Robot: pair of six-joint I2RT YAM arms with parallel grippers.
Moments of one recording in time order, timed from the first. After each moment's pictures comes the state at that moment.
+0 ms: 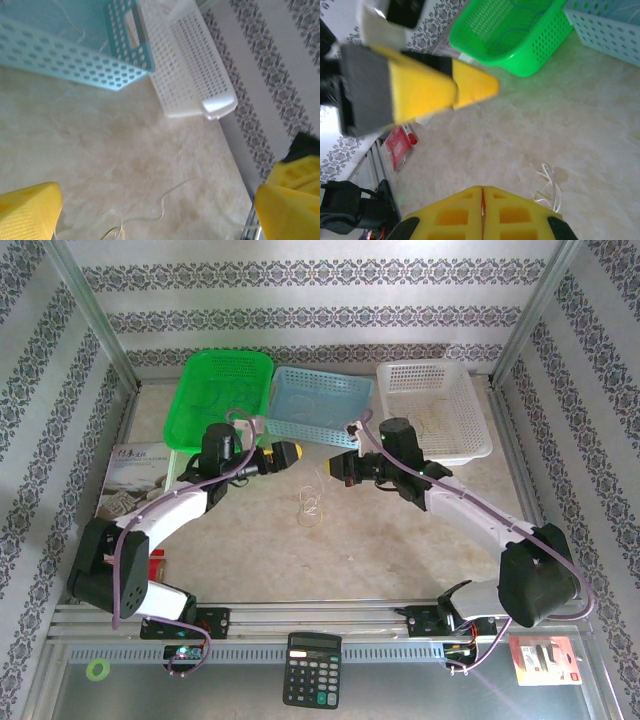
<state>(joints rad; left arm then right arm) -0.31 1.43 0.80 0.20 0.61 -0.64 0.49 1.37 0.93 -0.06 -0.64 0.41</state>
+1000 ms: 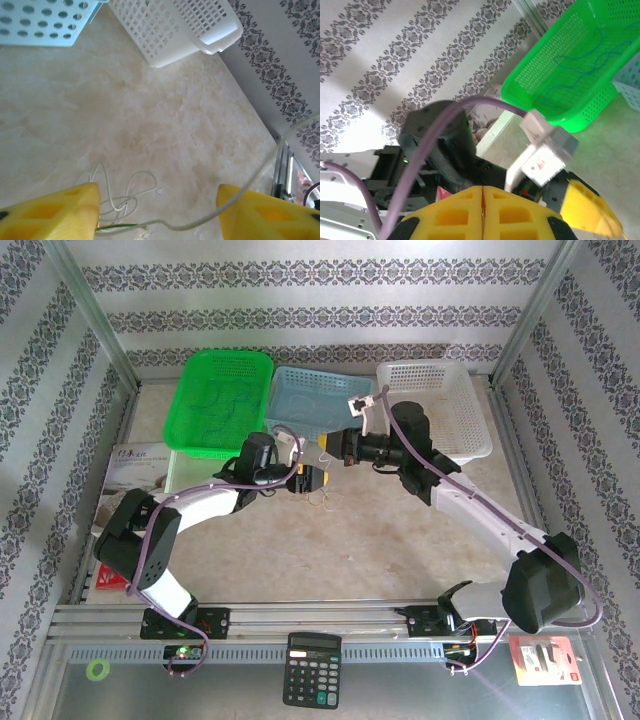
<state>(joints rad) -0.49 1.63 0.86 0.24 0.60 -0.43 0.49 1.33 1.02 0.07 -0.71 0.59</state>
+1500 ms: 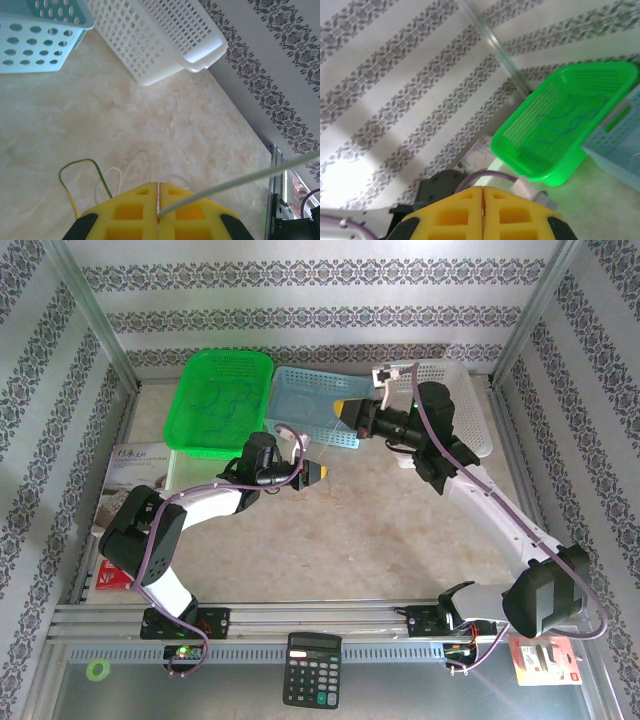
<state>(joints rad) -0.49 1.66 0.86 0.37 0.61 -0.46 0.39 1.30 1.15 0.06 -0.62 0.60</state>
